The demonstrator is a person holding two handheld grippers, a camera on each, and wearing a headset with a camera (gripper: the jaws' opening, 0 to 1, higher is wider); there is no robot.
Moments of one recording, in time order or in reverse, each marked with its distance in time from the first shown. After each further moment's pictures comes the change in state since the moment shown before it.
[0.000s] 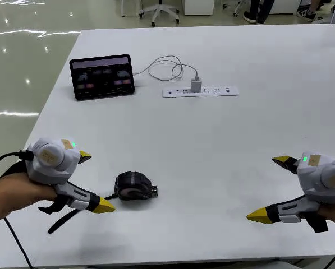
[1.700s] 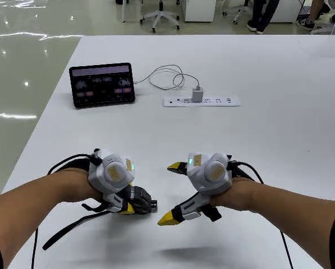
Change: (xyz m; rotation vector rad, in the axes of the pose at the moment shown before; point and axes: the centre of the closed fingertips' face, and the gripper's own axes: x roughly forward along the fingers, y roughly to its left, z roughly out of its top) left arm 0.080 -0.010 0.005 0.313 0.191 -0.147; right arm 0.158 0.091 0.113 -0.215 -0.094 0.370
